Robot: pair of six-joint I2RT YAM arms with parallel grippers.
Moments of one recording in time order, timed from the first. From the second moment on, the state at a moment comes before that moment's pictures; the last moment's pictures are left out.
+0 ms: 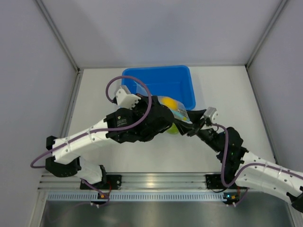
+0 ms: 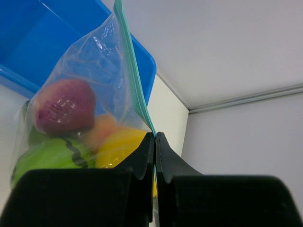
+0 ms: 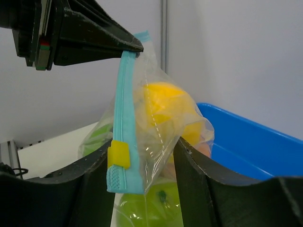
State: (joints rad) left arm -1.32 1.46 1.81 -1.16 -1.23 -1.76; right arm 0.98 0.69 0.46 0.60 0.05 -0.01
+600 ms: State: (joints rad) left arm -1.32 1.43 1.78 -1.16 -1.20 -1.77; right arm 0.98 0.61 0.46 0.48 0.05 -0.06
